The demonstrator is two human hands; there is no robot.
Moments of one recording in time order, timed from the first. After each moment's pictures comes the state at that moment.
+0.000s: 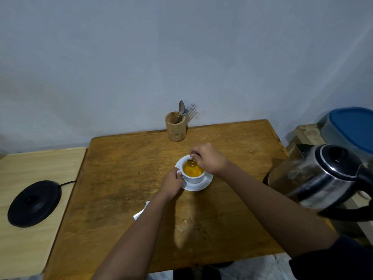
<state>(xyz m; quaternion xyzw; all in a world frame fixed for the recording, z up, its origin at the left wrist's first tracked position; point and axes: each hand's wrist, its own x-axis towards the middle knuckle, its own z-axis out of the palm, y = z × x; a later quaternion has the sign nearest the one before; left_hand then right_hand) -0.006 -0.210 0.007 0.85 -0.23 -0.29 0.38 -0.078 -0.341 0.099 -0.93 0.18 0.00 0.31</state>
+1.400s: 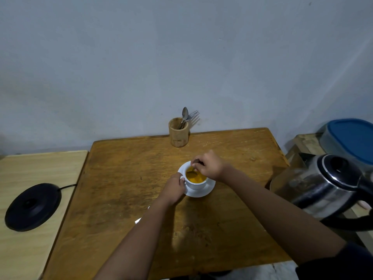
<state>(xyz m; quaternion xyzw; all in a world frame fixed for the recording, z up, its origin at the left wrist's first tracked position) 0.004 -0.206 0.003 0.84 -0.29 -0.29 0.34 -0.075 -0.337 0.107 -0.93 0.17 0.05 0.33</state>
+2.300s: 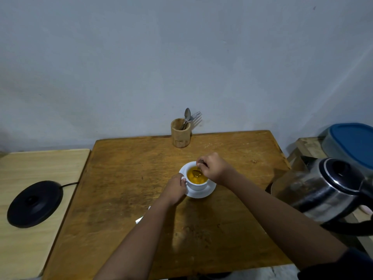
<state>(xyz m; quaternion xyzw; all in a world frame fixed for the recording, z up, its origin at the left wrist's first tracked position) 0.004 -0.206 0.002 0.85 -0.29 -0.29 0.34 -0.084 -0.335 0.107 -0.93 0.19 0.02 0.30</state>
